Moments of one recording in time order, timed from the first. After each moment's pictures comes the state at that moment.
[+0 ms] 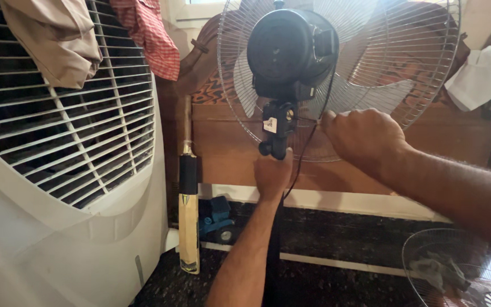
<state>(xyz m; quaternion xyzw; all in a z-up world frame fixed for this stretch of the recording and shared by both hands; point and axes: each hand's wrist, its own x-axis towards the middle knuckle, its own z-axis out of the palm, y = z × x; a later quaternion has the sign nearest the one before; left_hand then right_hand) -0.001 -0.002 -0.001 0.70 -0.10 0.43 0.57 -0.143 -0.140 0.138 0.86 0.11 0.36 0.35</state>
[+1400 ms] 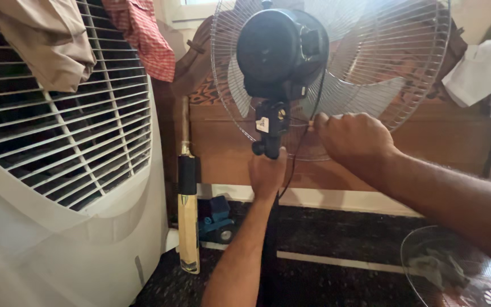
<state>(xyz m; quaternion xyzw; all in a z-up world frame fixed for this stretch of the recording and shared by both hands) -0.013 0.004 0.004 0.69 -0.14 0.41 0.58 -0.131 -0.153 0.121 0.83 0.16 0.42 0.32</state>
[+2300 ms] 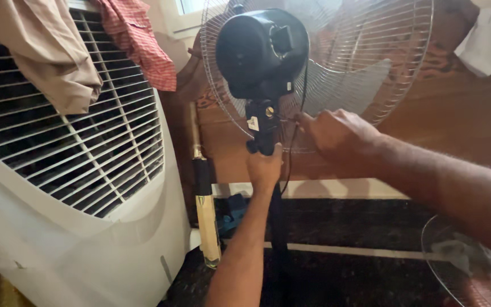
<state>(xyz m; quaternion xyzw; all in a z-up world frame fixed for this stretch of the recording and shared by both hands) -0.005 0.004 0.007 0.71 -0.07 0.35 0.61 -0.167 -0.142 0.140 0.94 0.20 0.26 0.06</state>
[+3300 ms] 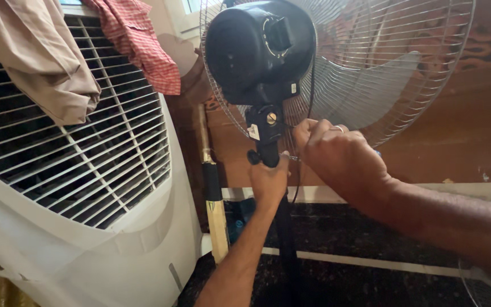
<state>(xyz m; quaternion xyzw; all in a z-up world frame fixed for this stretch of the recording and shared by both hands) -0.003 0.007 0.004 0.72 -0.08 0.35 0.59 -0.127 -0.135 0.093 0.74 0.06 0.53 0.41</state>
